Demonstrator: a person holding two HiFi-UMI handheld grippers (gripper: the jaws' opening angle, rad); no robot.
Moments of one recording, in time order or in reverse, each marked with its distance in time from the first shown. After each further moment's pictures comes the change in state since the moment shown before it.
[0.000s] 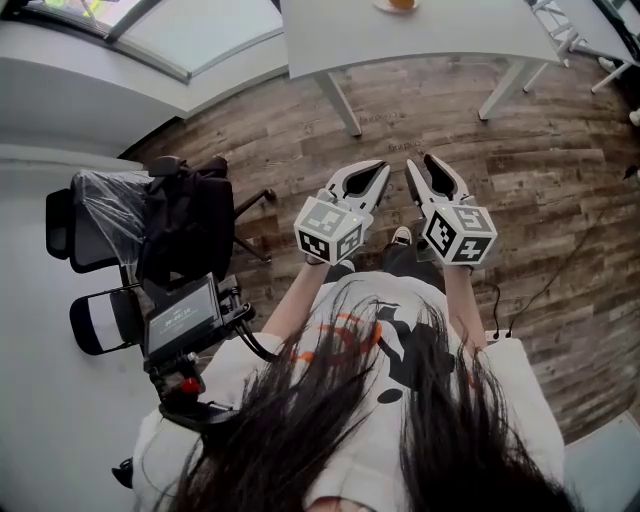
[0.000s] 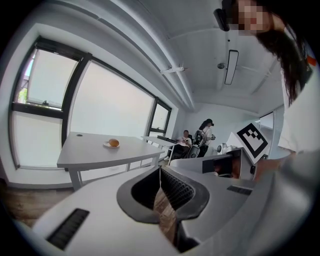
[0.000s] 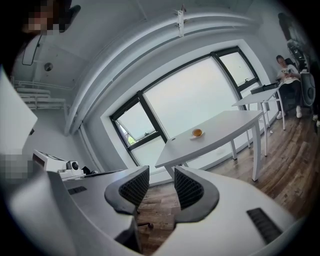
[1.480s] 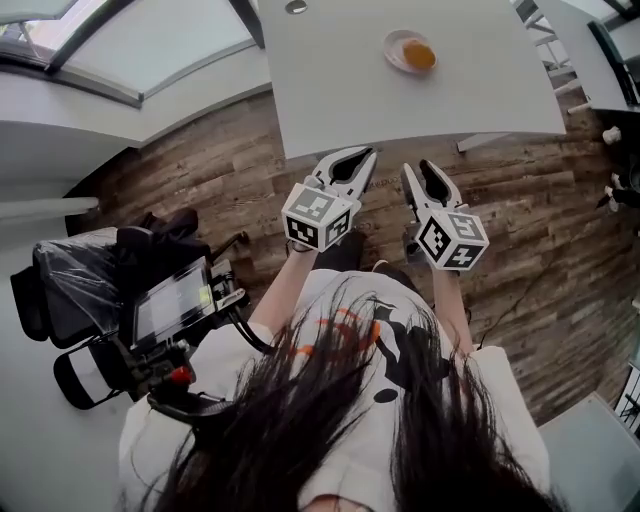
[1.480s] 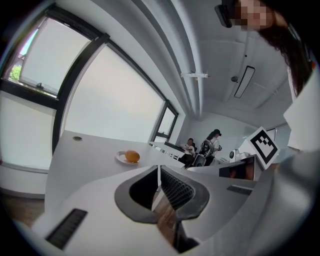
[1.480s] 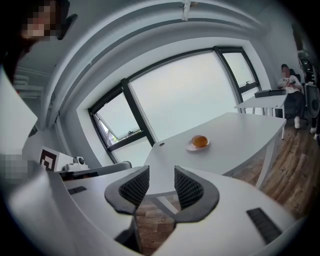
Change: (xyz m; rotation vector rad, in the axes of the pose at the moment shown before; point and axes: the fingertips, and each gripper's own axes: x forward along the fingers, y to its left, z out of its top) left arm 0.140 0.256 0.087 -0.101 -0.035 -0.081; right arm 0.244 -0.053 0.095 -0.022 0.033 -0.157
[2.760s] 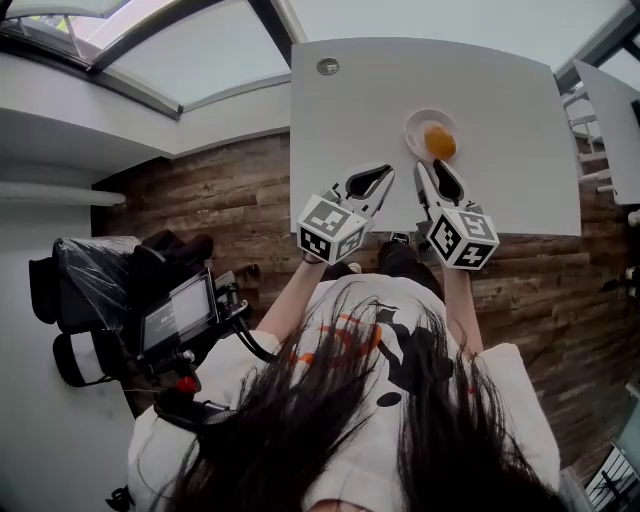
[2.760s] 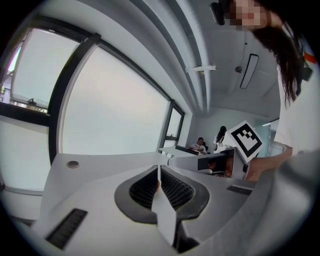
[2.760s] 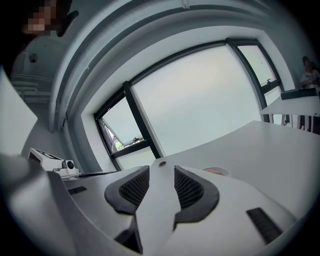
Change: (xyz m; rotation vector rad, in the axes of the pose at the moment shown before) left arm 0.125 0.086 0.090 0.091 -0.012 0.091; right arm 0.164 -0.062 0.132 -0.055 -0.035 0.160
